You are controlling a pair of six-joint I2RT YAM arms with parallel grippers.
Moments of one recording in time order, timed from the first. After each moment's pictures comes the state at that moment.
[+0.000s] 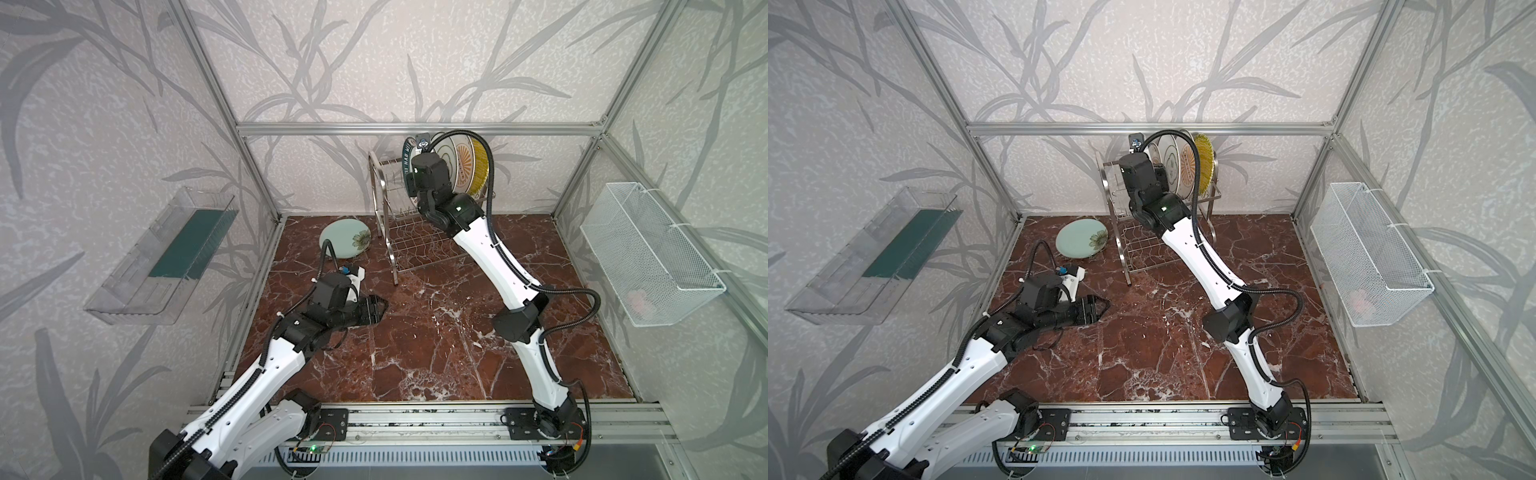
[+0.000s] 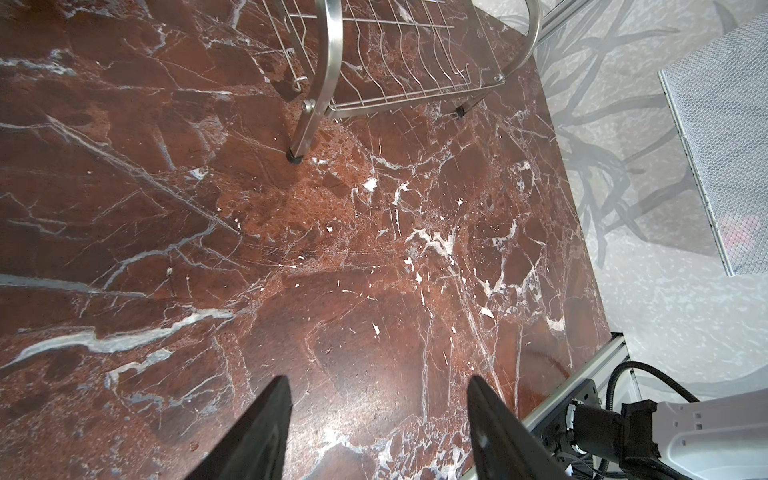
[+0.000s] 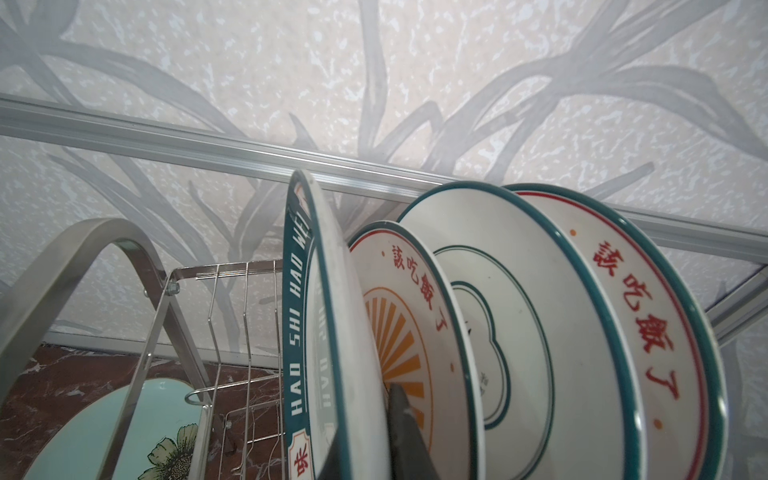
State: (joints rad) left arm -0.46 0.93 0.76 -0.53 0.25 -0.57; right arm 0.71 2.29 2.73 -0.65 0.72 0.01
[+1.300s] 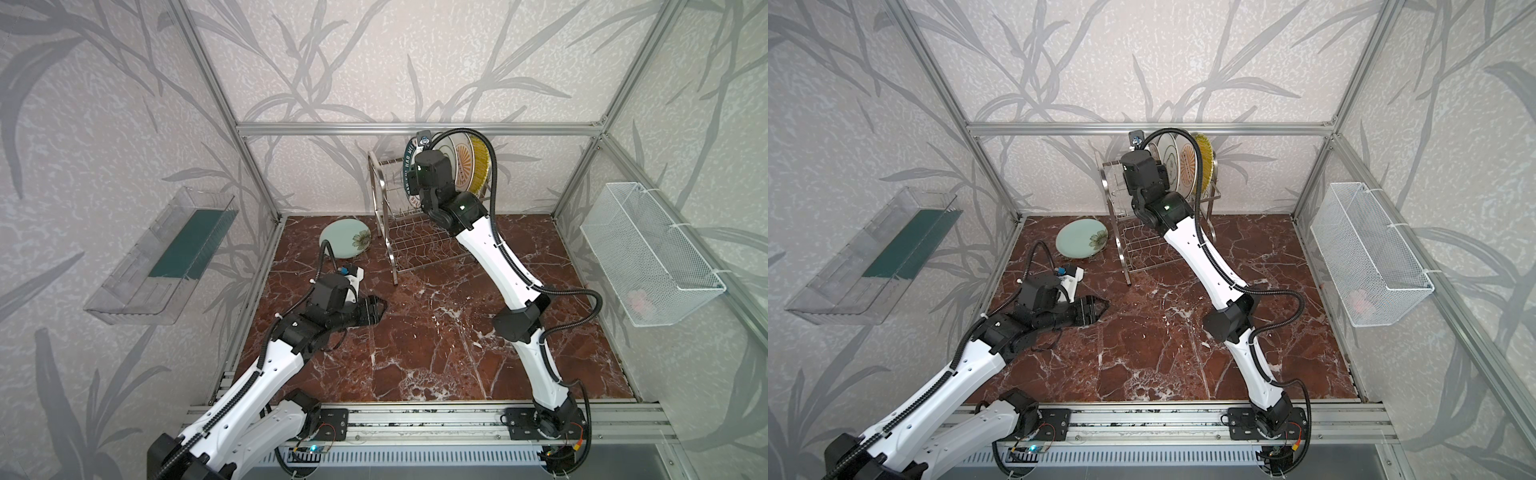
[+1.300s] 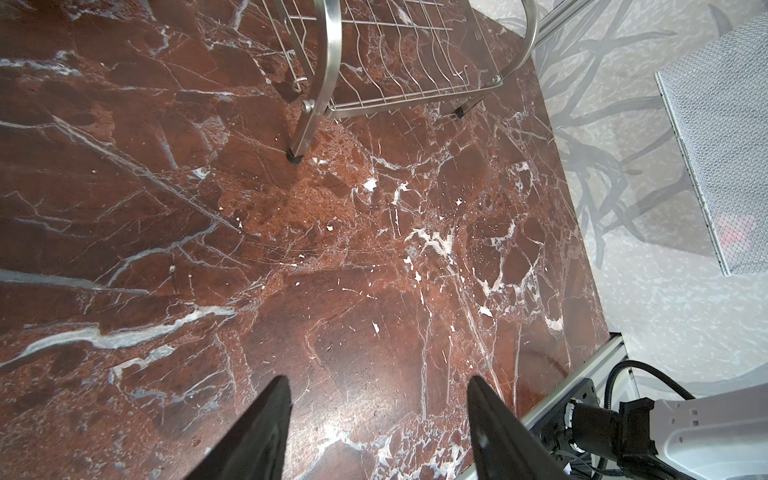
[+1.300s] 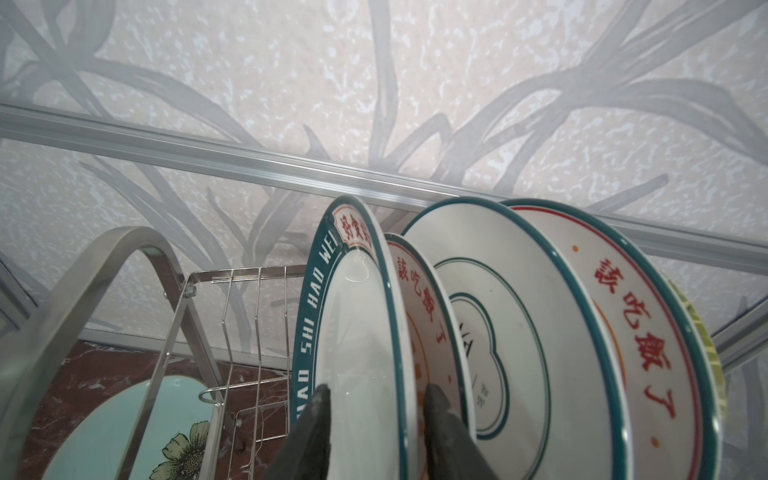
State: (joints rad) left arm -0.46 0.91 0.76 -0.54 0.25 -0.57; right arm 0.71 2.29 2.76 -0.66 0.67 0.00
